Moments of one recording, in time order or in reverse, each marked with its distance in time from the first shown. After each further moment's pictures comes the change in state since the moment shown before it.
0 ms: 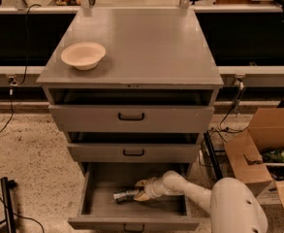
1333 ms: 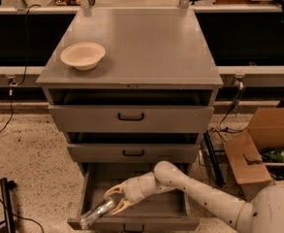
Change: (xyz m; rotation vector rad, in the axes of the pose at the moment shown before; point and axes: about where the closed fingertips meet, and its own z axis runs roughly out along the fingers) arm -0.236 0.112 -0.112 -0.276 -0.472 -0.412
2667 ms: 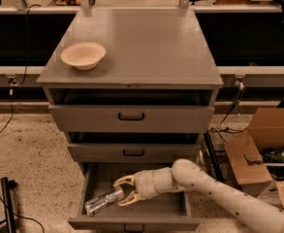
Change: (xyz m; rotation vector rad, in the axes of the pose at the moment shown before) arm -0.076 -0.014 -0.071 0.148 0.079 -0.009
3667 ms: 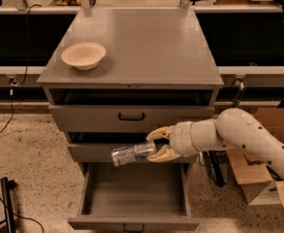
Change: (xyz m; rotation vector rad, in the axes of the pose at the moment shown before) arm -0.122 -0.110 -0.205 0.183 0.303 0.140
